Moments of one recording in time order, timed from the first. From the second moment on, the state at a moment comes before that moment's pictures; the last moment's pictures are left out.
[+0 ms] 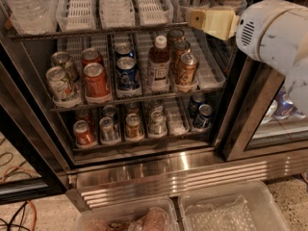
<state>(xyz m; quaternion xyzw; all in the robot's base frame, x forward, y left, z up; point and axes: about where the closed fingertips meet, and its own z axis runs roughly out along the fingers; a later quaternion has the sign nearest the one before) 0.566 -0.148 1.068 -0.09 0.73 0.08 0.67</state>
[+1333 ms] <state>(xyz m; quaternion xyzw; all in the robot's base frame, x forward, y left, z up) 0.574 -0.146 1.058 -0.11 0.70 0.09 0.70</state>
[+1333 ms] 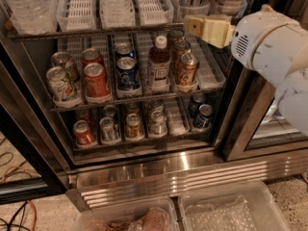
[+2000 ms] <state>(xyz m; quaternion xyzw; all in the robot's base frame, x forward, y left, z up) 0.585 -0.137 1.047 -0.11 0.68 0.09 0.72</state>
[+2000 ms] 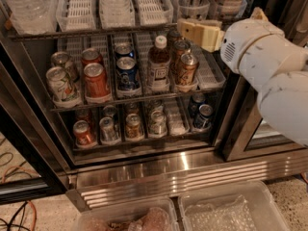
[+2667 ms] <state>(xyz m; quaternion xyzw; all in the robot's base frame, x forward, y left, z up) 0.613 -0.117 1.042 -0.08 0.64 0.07 0.76</state>
